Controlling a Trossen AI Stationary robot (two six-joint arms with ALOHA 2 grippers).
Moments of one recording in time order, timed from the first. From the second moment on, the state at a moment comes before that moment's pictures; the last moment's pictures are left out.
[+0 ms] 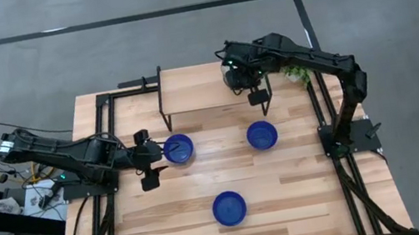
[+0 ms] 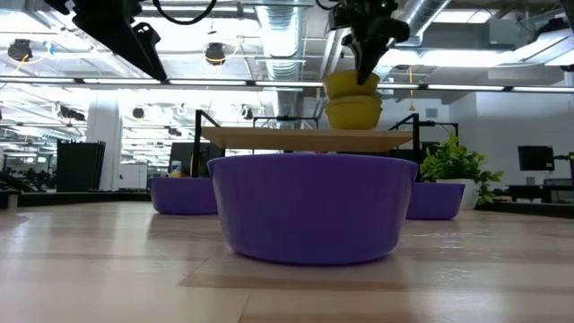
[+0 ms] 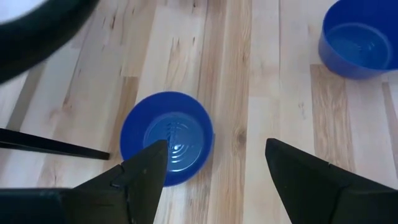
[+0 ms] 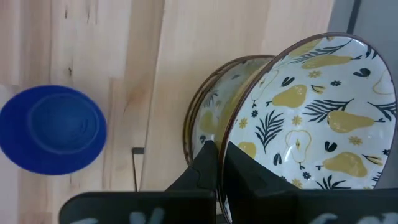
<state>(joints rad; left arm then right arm) -0.28 0.86 0.87 -0.76 -0.35 -0.15 -0.37 1.77 1.94 -1.41 0.21 -0.65</state>
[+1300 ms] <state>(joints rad) -0.28 0.86 0.87 -0.74 -0.35 -0.11 -0.39 1.82 1.94 -1.42 0.21 -0.58</state>
